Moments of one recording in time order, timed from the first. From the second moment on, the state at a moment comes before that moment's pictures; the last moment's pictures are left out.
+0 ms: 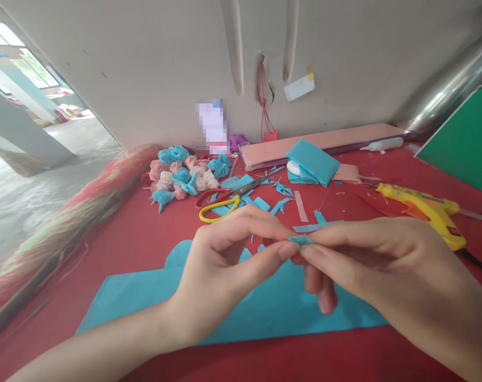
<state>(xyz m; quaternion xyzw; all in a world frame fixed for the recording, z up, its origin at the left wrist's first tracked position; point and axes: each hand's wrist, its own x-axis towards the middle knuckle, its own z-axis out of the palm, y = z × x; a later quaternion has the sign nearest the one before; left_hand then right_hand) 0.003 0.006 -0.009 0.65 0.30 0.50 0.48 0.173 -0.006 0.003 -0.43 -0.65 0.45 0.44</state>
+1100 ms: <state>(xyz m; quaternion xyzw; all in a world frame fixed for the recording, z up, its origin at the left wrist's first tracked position) 0.007 0.006 -0.018 0.69 0.25 0.53 0.42 0.165 -0.015 -0.002 -0.38 -0.81 -0.14 0.43</state>
